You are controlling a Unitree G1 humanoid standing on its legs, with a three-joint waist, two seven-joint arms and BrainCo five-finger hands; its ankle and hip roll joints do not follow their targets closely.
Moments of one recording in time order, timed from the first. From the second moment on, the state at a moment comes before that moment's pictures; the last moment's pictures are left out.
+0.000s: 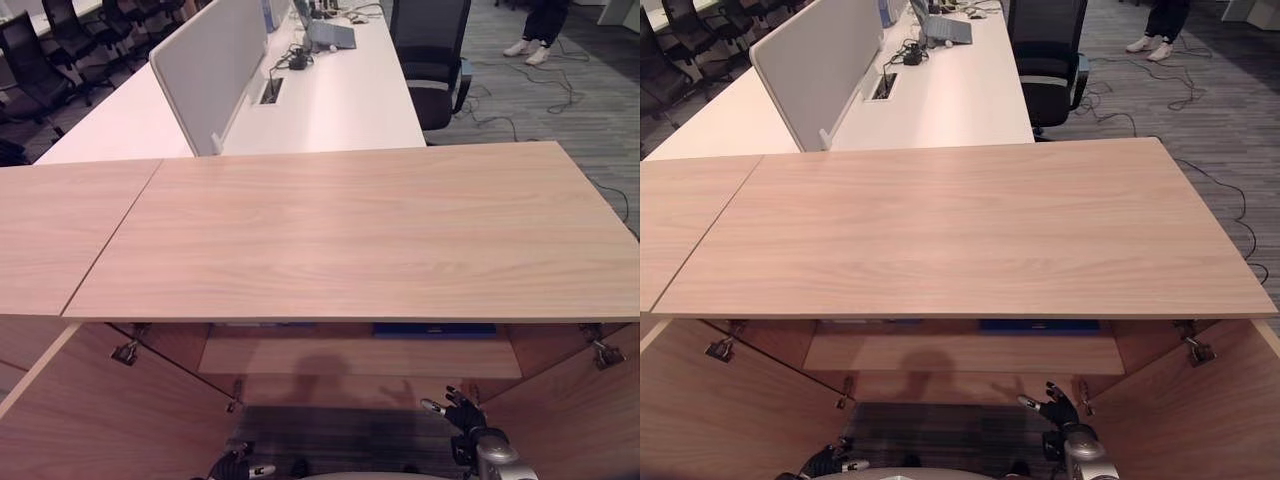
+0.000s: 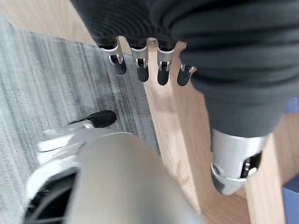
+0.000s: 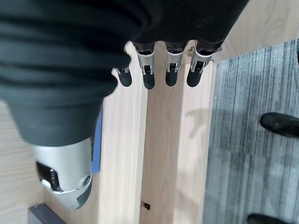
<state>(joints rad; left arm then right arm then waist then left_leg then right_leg) 0.19 0.31 -0.28 0.98 -0.13 -0.12 -0.16 0.01 -0.32 0.22 0.95 0.28 -0.10 -0.04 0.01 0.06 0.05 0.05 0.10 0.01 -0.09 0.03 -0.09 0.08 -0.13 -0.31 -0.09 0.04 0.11</state>
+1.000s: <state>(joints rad) 0.08 0.31 -0.29 1.04 -0.06 -0.12 -0.12 -0.40 -0.46 0.31 1.08 0.12 -0.07 -0.09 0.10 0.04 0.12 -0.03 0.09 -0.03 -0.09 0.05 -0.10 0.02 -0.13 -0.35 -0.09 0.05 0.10</state>
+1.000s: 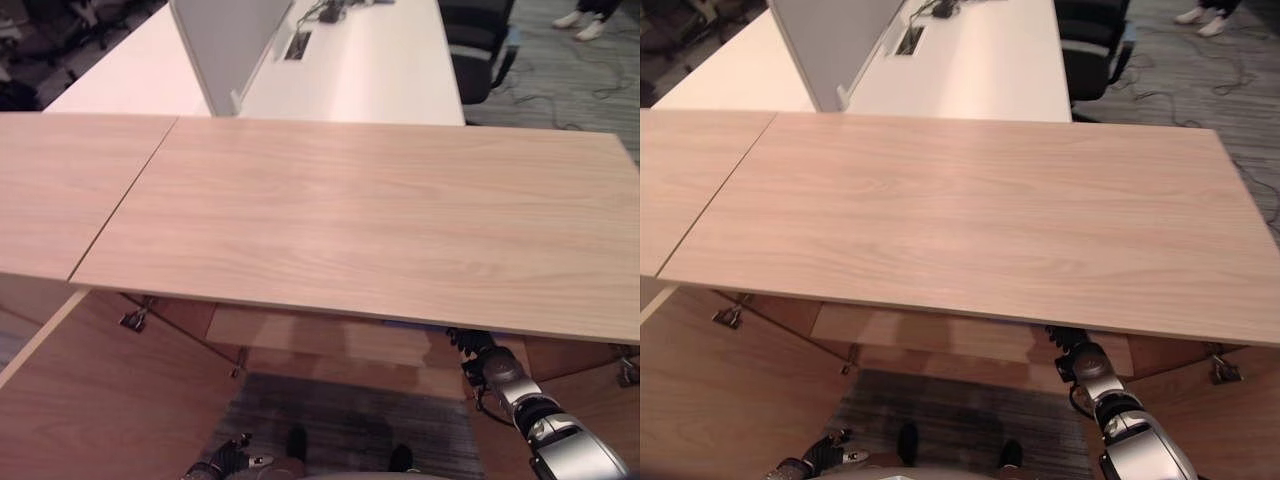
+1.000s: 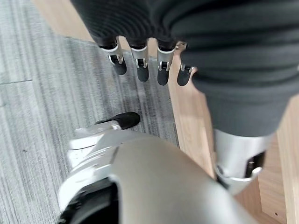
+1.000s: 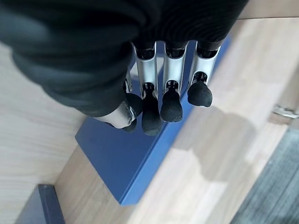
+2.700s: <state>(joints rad) -0.04 0.52 -0.53 0.69 -0.23 -0.18 -0.19 -1.04 -0.71 0.40 1.34 0.22 -0.14 -0.20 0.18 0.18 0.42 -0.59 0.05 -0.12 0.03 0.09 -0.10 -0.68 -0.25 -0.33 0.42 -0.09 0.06</state>
